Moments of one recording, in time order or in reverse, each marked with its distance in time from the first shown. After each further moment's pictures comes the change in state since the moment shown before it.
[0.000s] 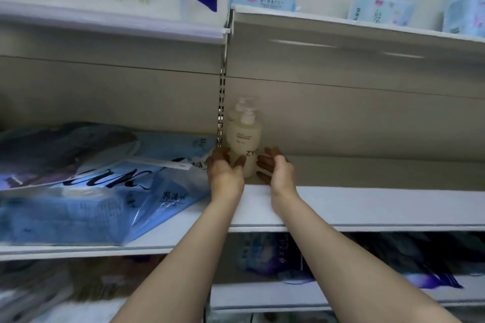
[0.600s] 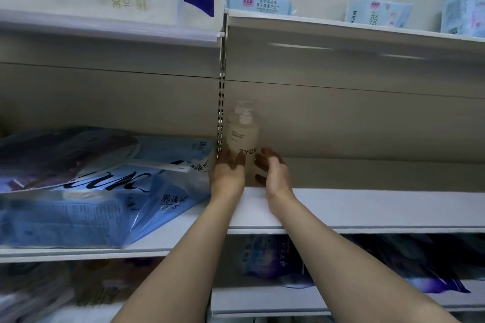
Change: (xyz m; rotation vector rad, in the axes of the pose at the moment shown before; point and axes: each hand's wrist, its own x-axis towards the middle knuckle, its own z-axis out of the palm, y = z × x) left_hand 0.003 -0.004 0.006 0.048 -0.057 -0.057; right_hand -0.003 0.001 0.003 -0.055 -0.077 -0.043
